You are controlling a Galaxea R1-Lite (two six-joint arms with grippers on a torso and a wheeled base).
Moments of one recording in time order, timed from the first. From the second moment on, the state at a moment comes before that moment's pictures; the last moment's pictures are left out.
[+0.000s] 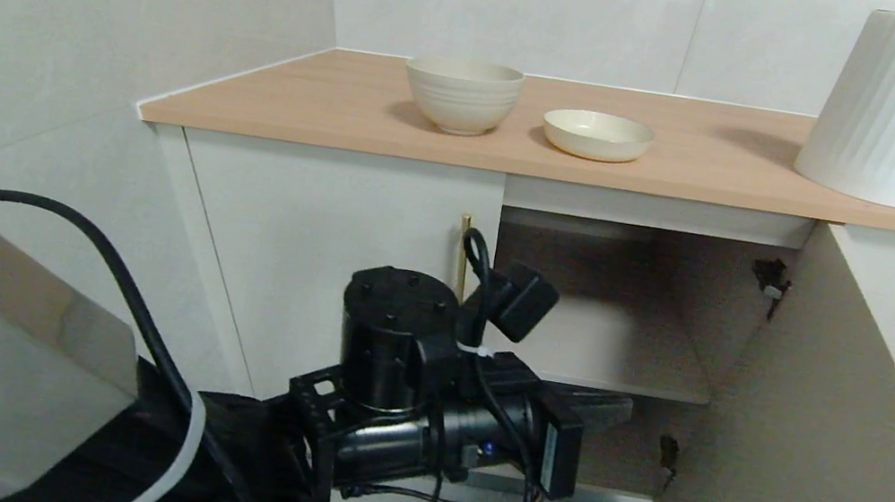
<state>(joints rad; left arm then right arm) -0.84 1.98 -0.86 -1.06 -0.35 -0.35 0.75 0.89 -0.42 -0.35 0.44 0.21</state>
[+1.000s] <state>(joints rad) -0.32 1.22 -0.68 -0.23 -0.33 -0.17 0.70 1.28 -0.87 -0.16 -0.04 0.20</state>
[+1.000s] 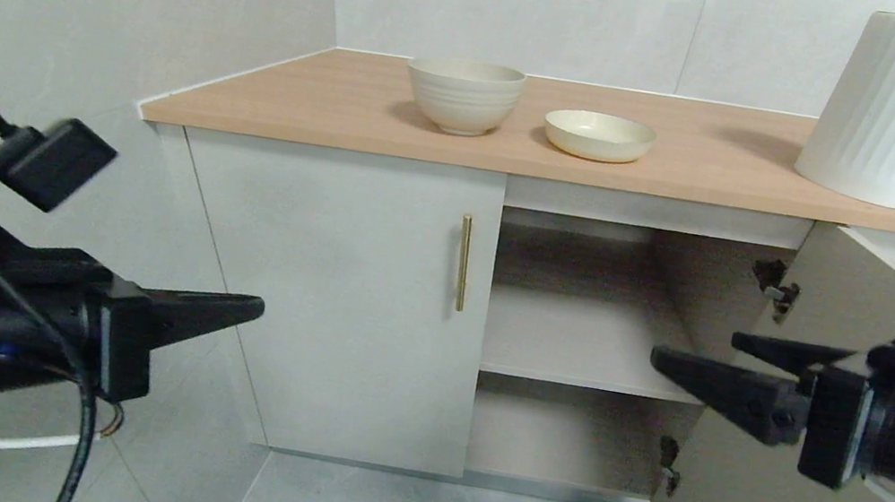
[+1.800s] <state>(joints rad) -0.29 1.10 -0.73 -0.22 -0.29 -0.16 0.62 1.31 -1.00 0.08 -0.05 0.23</state>
